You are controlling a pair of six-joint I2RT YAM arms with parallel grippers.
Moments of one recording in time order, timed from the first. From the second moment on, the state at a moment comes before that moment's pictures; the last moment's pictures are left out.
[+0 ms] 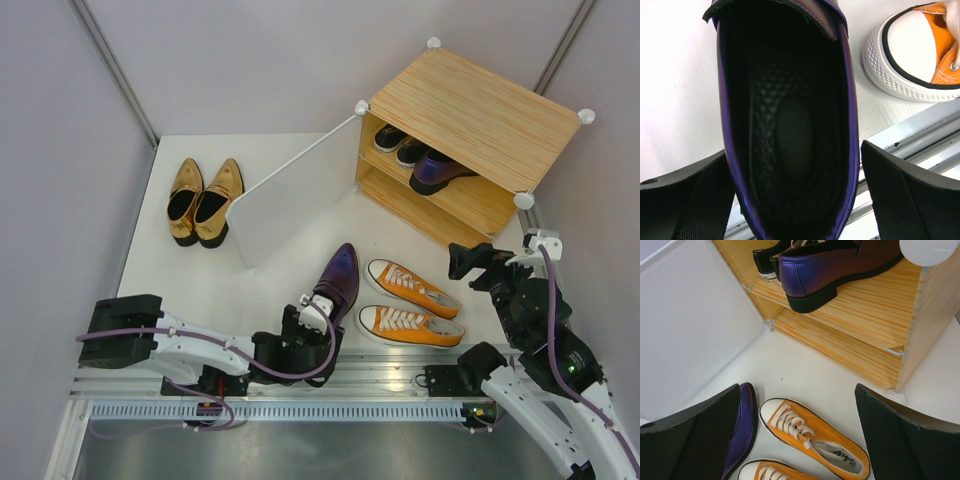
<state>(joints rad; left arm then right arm) -1.59 1.31 0.51 -0.13 -0.85 -0.89 0.55 0.31 0.77 -0.61 0.47 0.41</state>
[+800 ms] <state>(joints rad) -1.47 1.50 0.65 -0.20 -0.75 -0.88 0.55 0.31 0.77 -0.61 0.47 0.41</state>
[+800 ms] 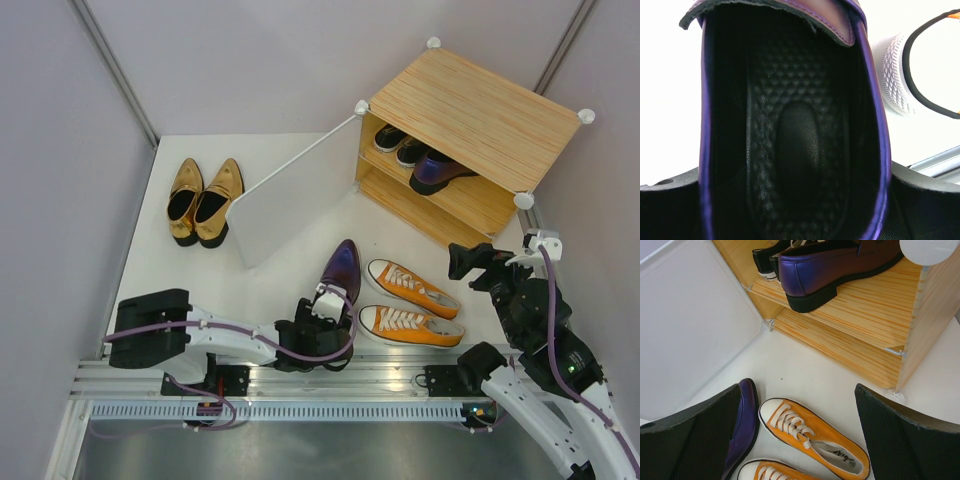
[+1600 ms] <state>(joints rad) -1.25 0.94 0.20 0.19 -0.40 -1.01 0.55 0.30 0.77 -0.61 0.47 0.41</state>
